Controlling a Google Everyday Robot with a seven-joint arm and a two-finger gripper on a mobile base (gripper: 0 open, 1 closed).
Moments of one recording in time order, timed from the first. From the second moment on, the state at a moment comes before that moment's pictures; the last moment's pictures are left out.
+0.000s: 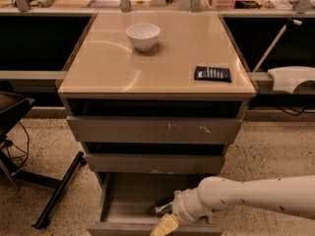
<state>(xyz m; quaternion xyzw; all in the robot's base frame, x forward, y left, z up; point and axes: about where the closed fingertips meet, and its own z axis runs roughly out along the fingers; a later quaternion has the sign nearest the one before) 0.396 -0.023 0.428 -0.44 0.84 0.27 0.18</state>
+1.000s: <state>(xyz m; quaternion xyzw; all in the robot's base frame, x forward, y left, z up) 0.450 -0.025 0.441 -0.48 0.82 0.22 0.23</state>
